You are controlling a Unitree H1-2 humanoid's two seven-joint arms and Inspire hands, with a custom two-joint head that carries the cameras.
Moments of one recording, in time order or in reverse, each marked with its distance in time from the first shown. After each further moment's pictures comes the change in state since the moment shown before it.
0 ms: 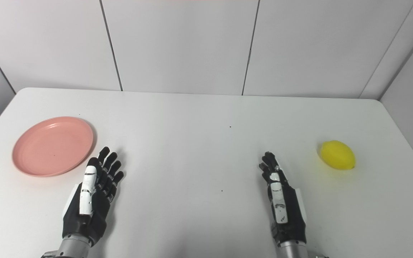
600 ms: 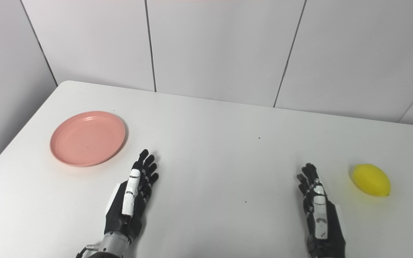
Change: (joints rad) left arm 0.001 -0.041 -0.077 0.181 0.084 -0.225 0.037; right arm -0.052 -0.092 -0.061 0.094 0.091 -0.053 0.079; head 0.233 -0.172
